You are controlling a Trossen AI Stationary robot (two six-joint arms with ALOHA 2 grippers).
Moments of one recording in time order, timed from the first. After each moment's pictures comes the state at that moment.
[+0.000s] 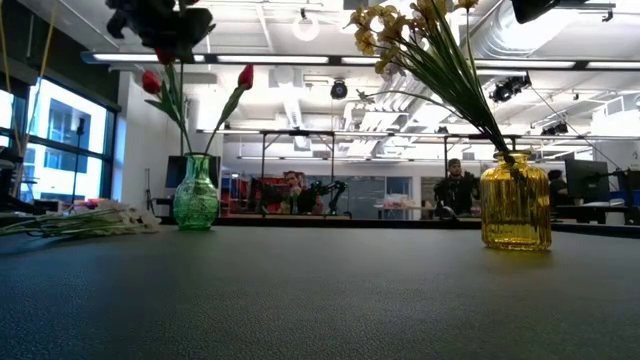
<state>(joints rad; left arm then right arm) 0.12 0.95 0.91 -0.56 -1.12 -0.34 0.75 1.45 0.74 0.37 0.77 0.10</state>
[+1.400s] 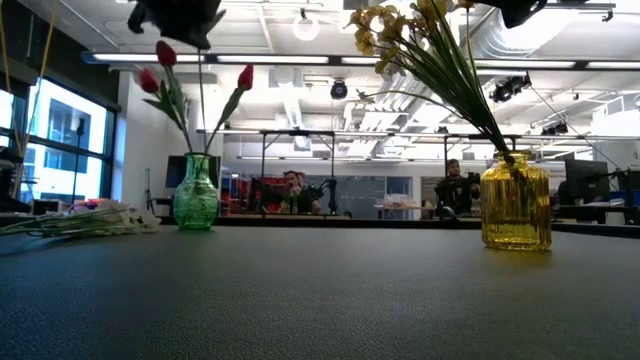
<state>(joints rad) 0.26 0.94 0.98 -0.39 -0.89 -0.15 0.71 1.45 0.74 0.40 0.77 0.10</state>
